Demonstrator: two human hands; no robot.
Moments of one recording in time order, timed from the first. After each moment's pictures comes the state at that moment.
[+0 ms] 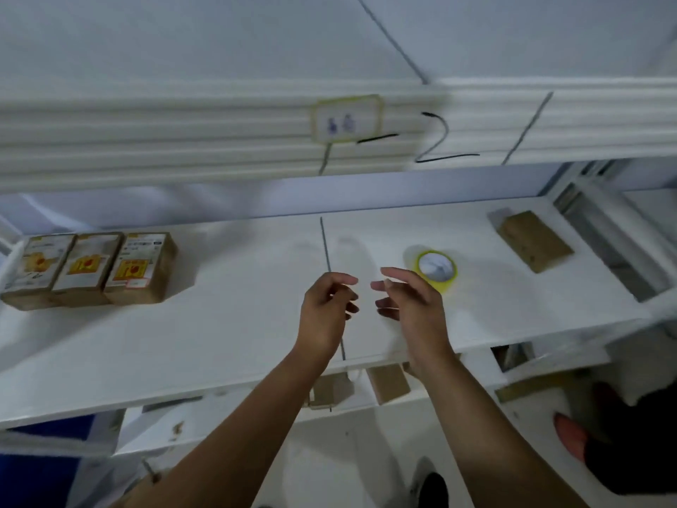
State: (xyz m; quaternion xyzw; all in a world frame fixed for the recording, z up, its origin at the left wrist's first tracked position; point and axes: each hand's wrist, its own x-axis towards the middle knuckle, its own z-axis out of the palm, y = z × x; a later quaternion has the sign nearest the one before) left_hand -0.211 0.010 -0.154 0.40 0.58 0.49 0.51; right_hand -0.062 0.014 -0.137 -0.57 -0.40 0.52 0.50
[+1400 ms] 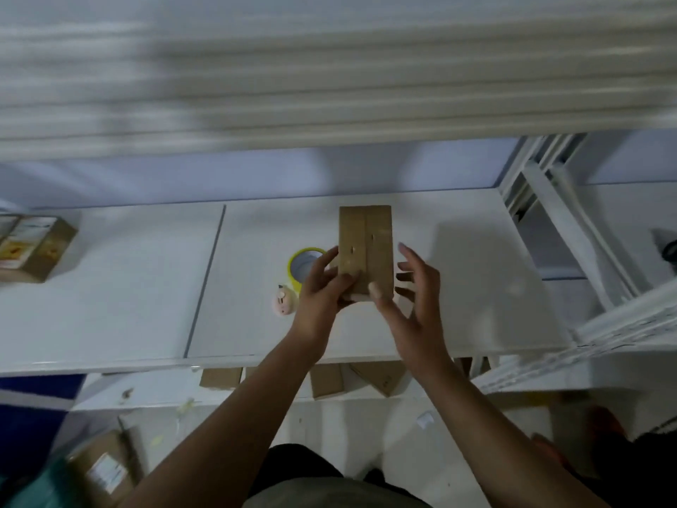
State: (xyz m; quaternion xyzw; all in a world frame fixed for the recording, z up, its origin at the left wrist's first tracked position) left_hand 0.079 0.088 -0.175 0.28 0.52 0.57 0.57; right_hand 0.237 0.090 -0.187 -0.50 -0.61 0.39 0.48
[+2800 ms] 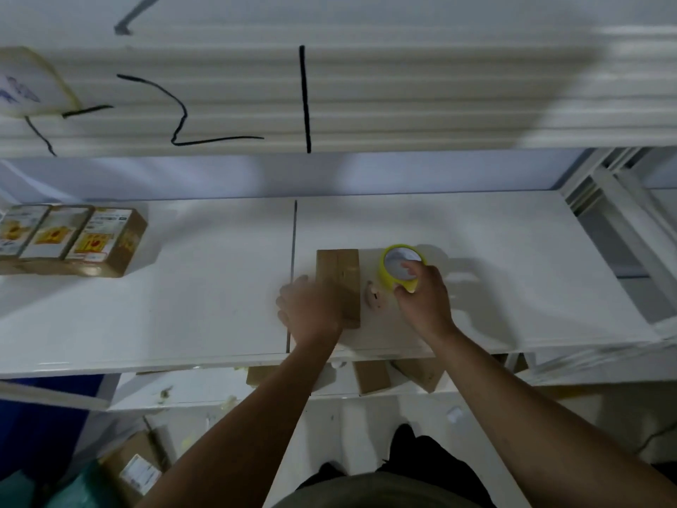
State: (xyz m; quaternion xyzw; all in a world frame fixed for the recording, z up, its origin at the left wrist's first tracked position) left_hand -0.100 0.057 -0.231 0.38 0.85 0.29 0.21; right_hand 0.073 0.105 -0.216 -0.68 -0.63 0.29 0.26
